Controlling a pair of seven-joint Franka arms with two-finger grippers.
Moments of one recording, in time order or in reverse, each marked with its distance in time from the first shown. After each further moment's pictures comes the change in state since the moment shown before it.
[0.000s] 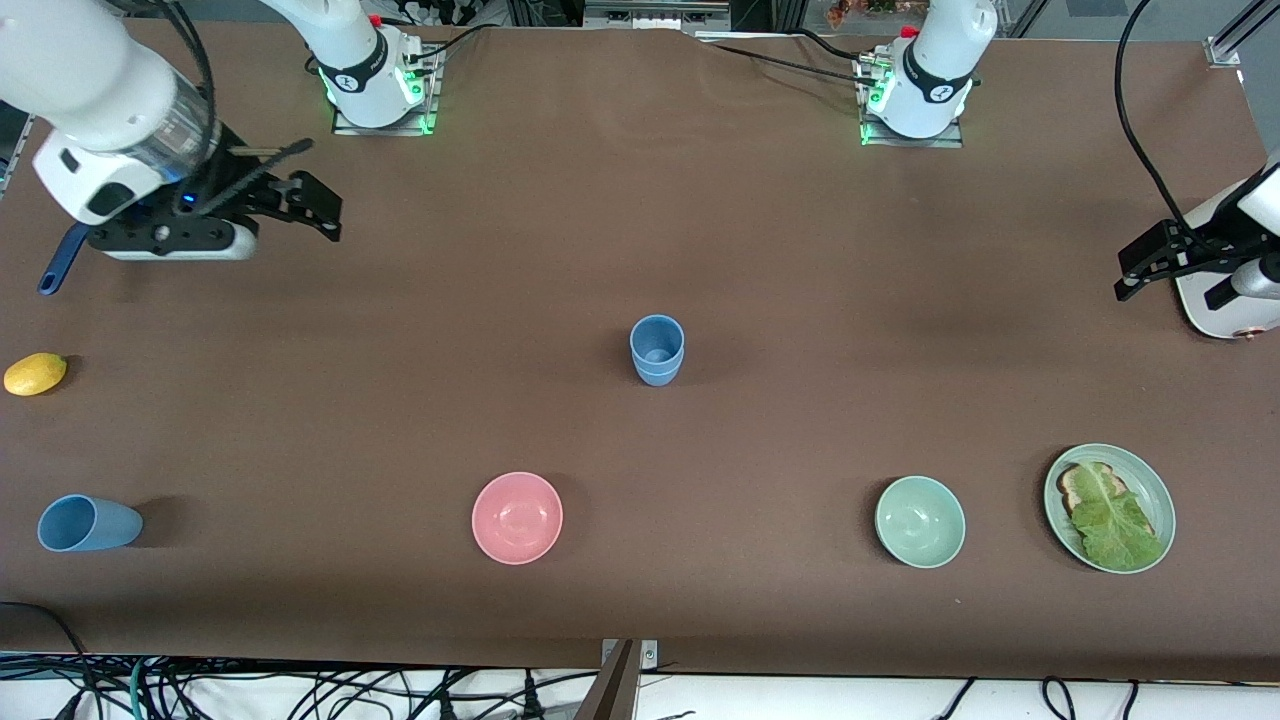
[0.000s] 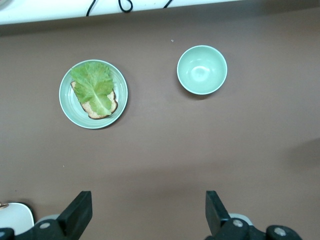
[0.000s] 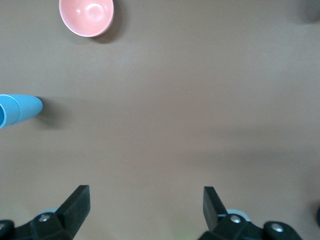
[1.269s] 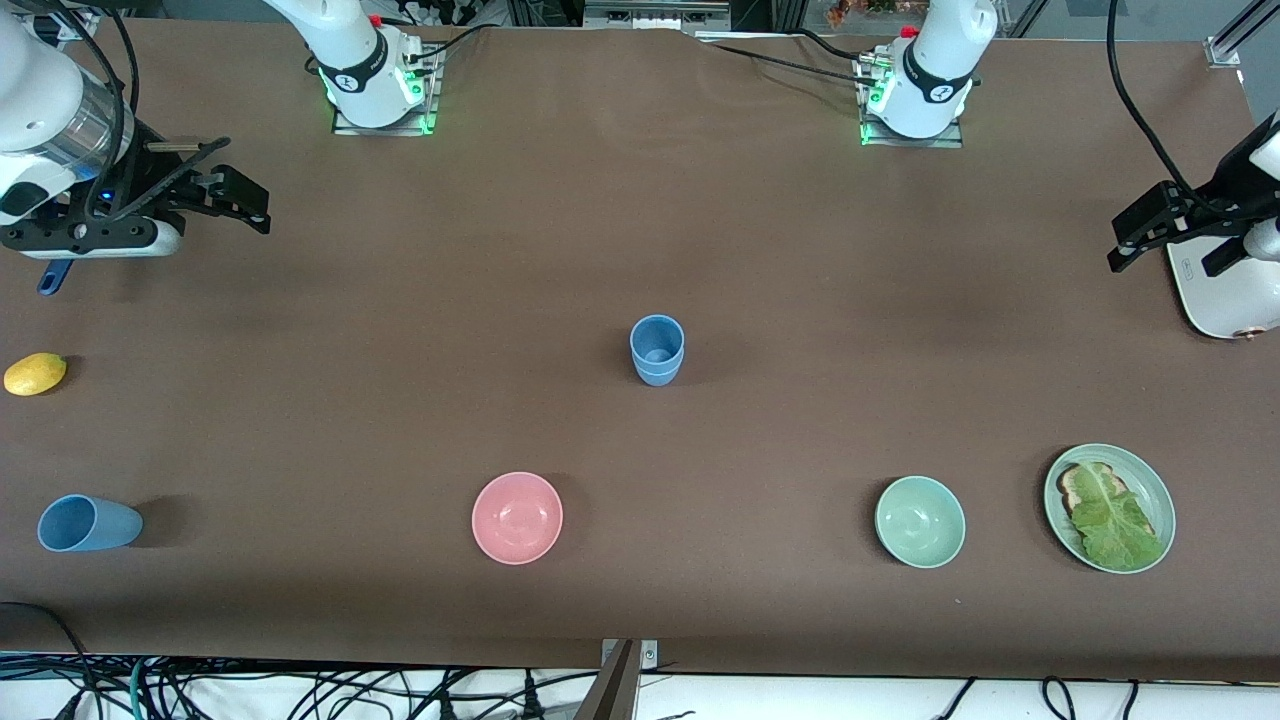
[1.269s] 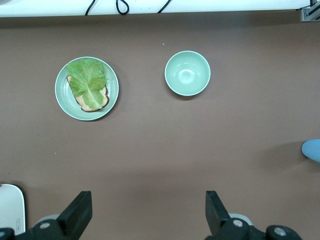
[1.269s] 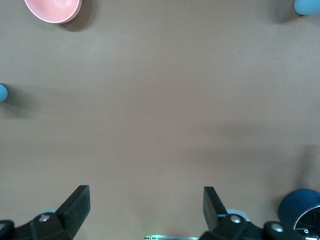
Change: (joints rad) left arm -0.041 -0.005 -0.022 0.116 0.000 -0.132 -0.130; right arm -0.087 -0.014 -0.001 -0.016 -0.045 -0.035 -0.127
